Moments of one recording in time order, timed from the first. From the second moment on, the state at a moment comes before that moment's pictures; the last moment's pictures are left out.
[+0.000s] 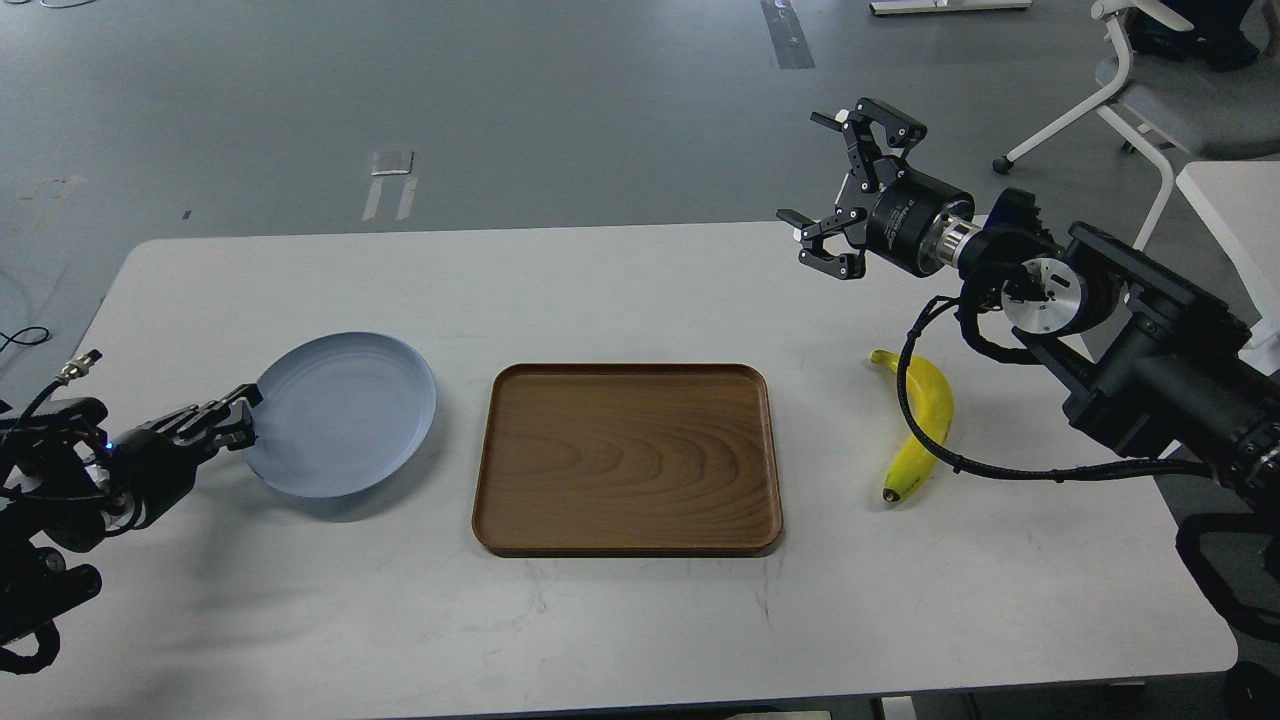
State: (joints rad) left arm -0.69 0.70 0.07 -0.78 1.04 0.38 -0.49; right arm 0.95 -0.34 0.55 0.74 0.04 0.35 -0.06
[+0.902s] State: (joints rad) left arm -0.94 0.20 0.24 -0.77 1.17 0.38 -0.49; right arm 0.95 -0.39 0.56 0.74 0.04 0.33 -0.06
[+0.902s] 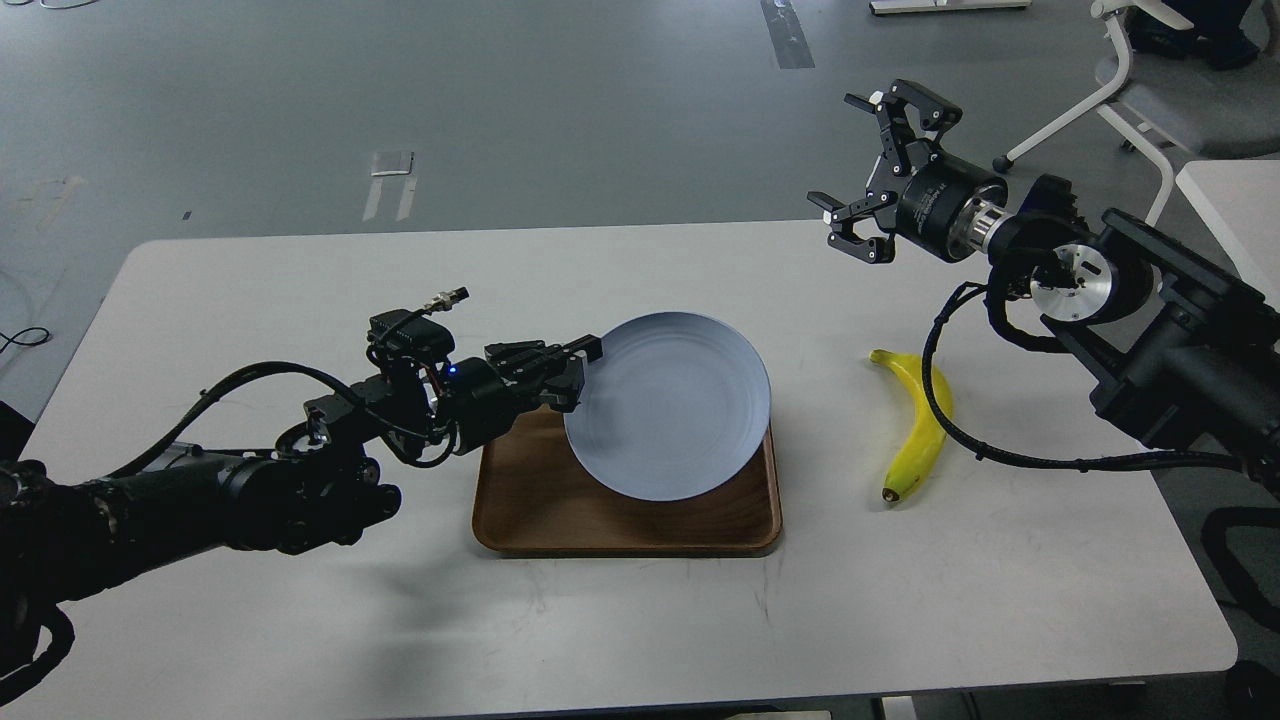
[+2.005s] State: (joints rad) left arm -0.90 0.18 0.34 -0.67 1.17 0.38 -0.49; right arm 0.96 -0.43 0.56 0.76 0.05 0.27 -0.06
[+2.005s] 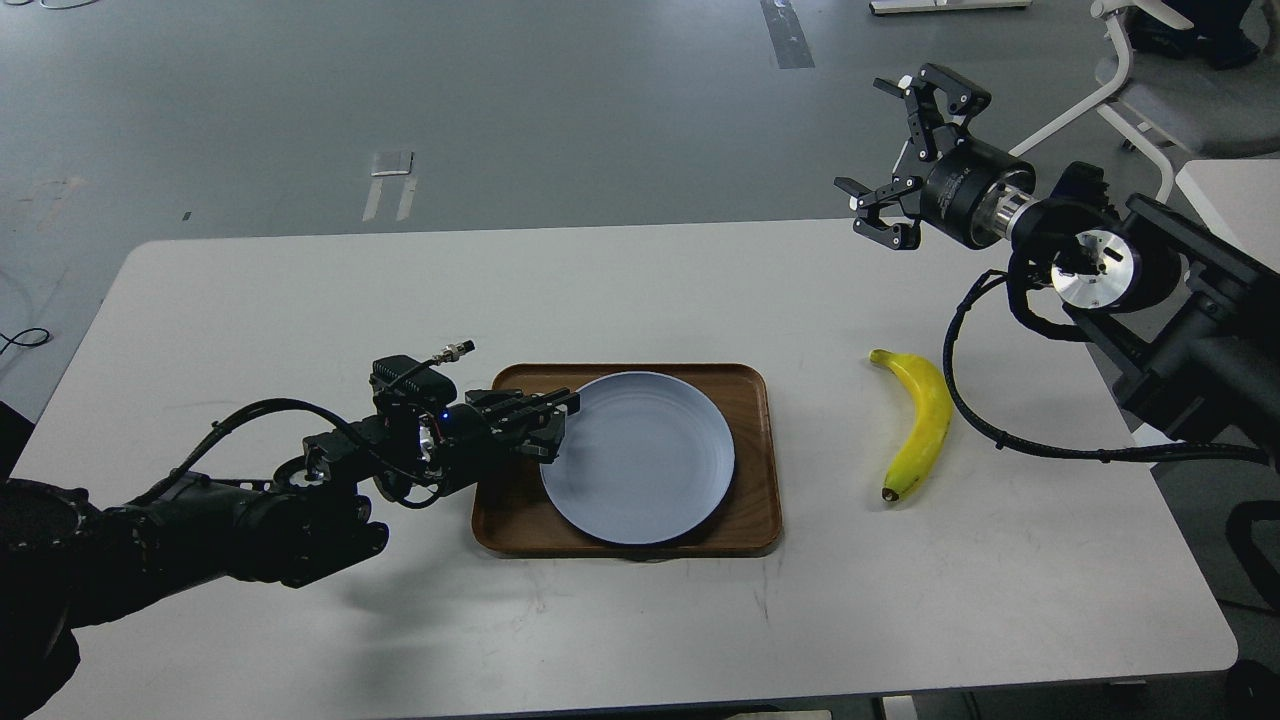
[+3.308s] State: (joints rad) left arm -0.99 0.27 -0.43 -0.67 0.16 -0.11 -0.21; right arm 0.92 -0.97 0.03 1.21 -1.00 -0.08 0.33
